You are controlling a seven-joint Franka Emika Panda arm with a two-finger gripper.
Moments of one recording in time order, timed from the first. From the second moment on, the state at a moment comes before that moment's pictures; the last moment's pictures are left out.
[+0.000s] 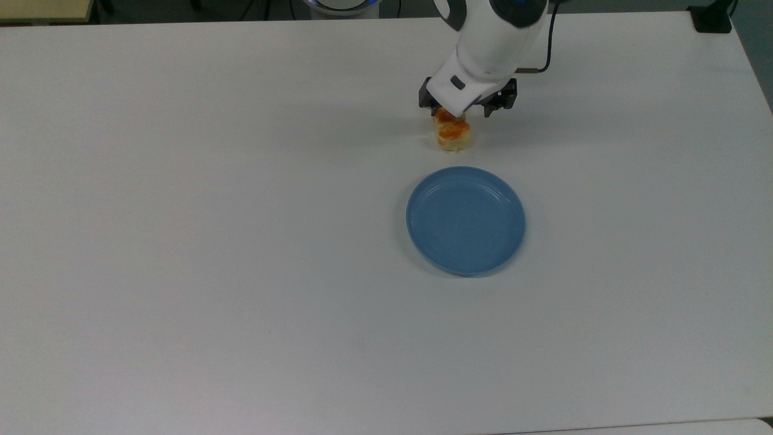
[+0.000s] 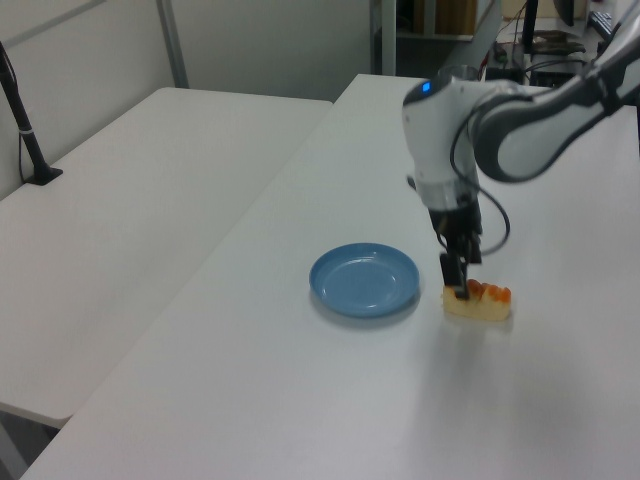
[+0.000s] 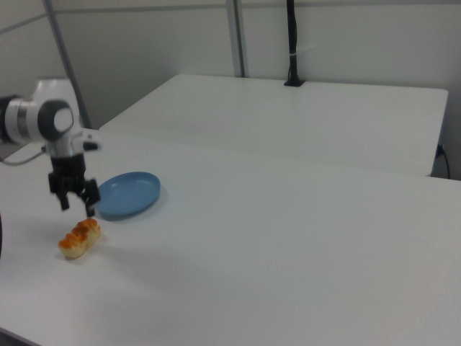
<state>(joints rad) 0.31 0.24 0.13 -1.90 0.02 1.93 0.40</state>
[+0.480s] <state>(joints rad) 0.06 0.08 0.08 -1.67 -0.02 1.65 0.16</state>
